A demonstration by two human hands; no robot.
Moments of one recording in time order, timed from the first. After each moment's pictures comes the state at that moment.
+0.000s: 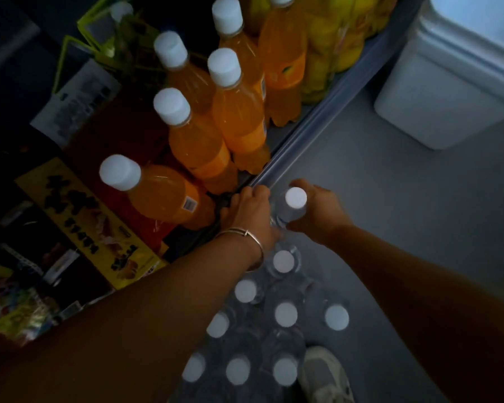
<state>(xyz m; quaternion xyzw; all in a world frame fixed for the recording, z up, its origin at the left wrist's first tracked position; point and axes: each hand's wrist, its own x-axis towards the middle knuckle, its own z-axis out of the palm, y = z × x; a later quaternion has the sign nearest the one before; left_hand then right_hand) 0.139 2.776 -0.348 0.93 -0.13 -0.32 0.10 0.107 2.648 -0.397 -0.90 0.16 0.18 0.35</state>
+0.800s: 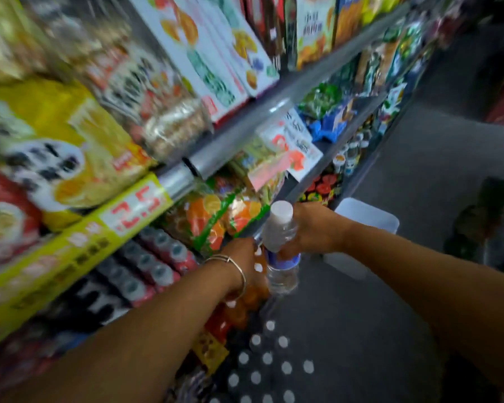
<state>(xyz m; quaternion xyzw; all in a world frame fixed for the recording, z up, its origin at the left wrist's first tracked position) 0.095 2.811 0.152 0.93 -0.26 -0.24 0.10 0.051 2.651 0.184 -0.95 -0.01 0.09 0.31</state>
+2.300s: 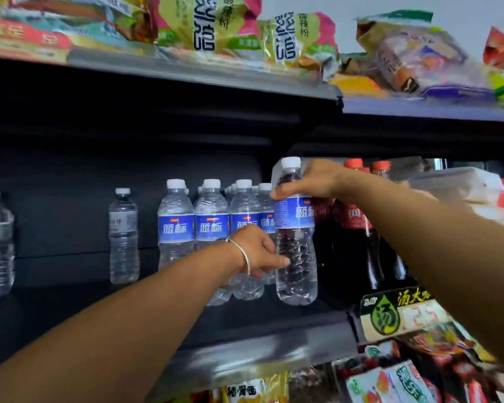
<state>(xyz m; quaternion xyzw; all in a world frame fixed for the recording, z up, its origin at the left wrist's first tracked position) 0.147 2.948 0.738 0.91 -0.08 0.12 0.40 0.192 2.797 0.826 -0.90 -0.24 -0.23 0.28</state>
